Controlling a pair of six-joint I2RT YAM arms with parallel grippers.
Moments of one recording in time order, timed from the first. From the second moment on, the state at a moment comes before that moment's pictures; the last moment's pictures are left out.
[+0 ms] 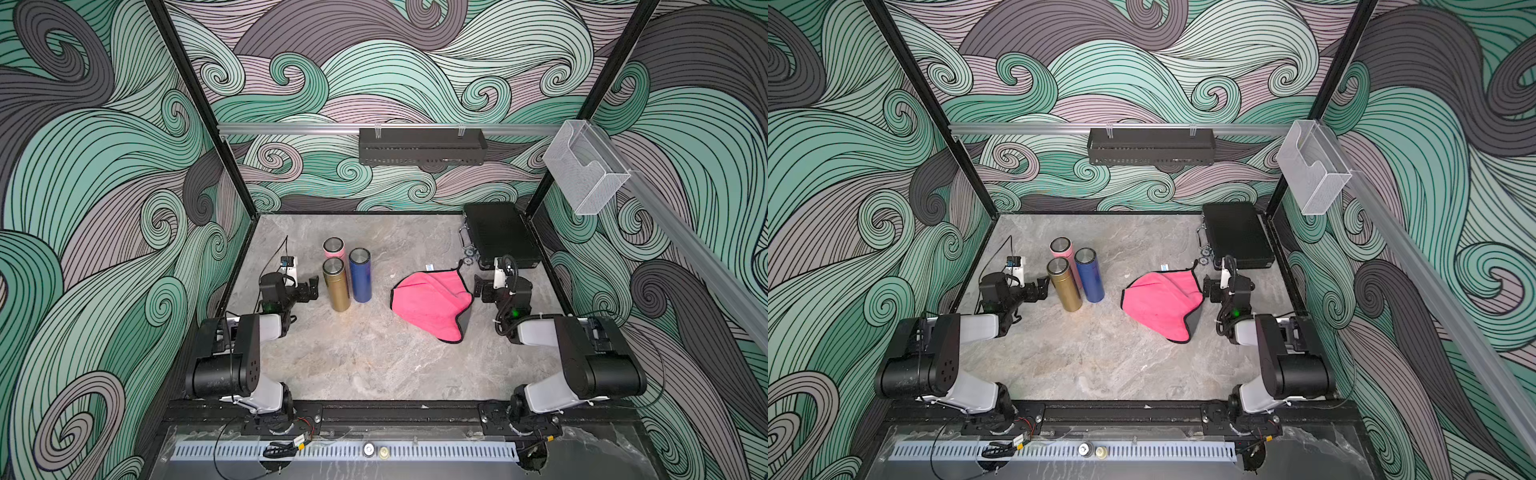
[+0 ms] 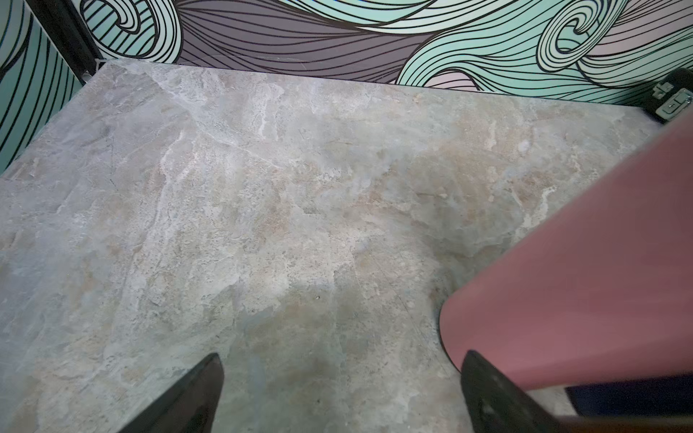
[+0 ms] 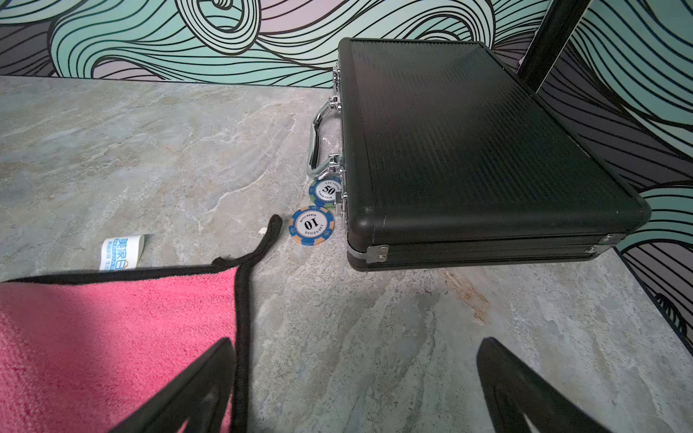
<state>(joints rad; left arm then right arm) 0.12 1.51 0.43 0.60 0.24 0.01 0.03 1.53 0.38 0.74 0.05 -0.05</state>
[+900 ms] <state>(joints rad) 0.12 1.38 0.47 0.40 0.16 -0.03 0.08 1.31 0.39 0.58 0.11 -0.03</state>
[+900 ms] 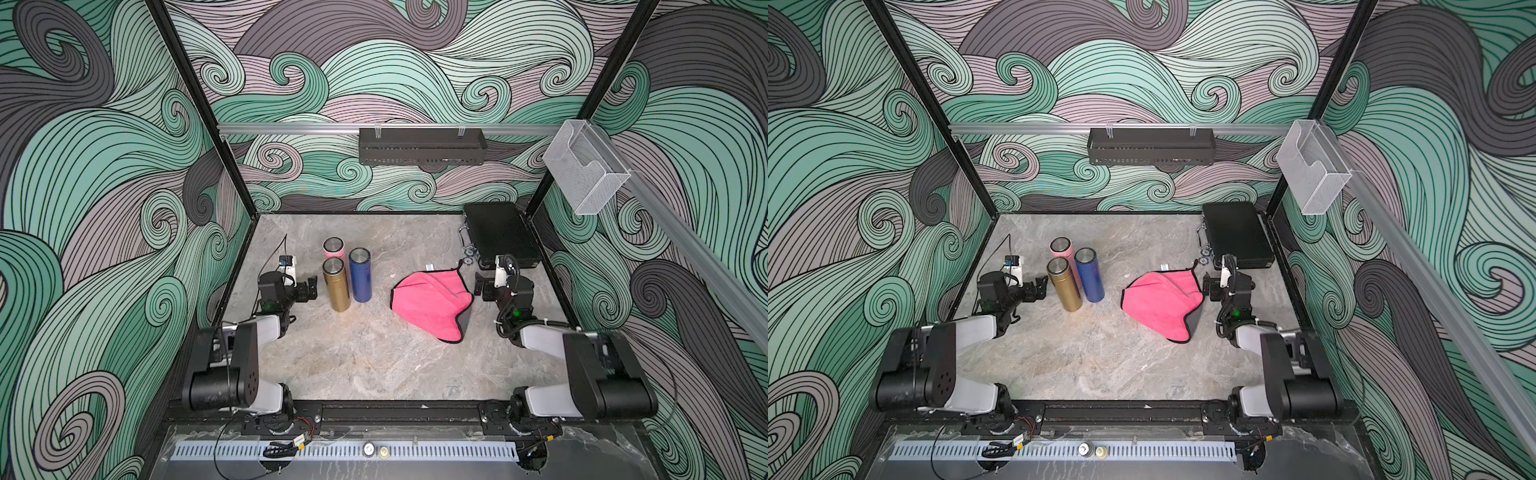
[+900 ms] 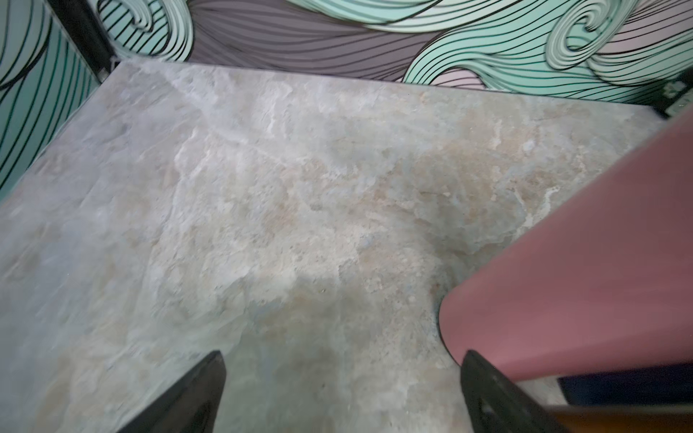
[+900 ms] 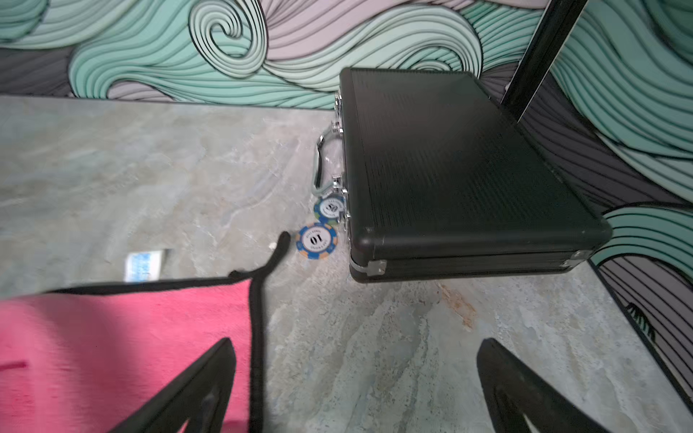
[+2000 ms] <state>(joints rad) -0.04 0.46 0.56 -0.35 0.26 -0.56 0.55 1.11 0.68 -0.33 0.11 0.50</state>
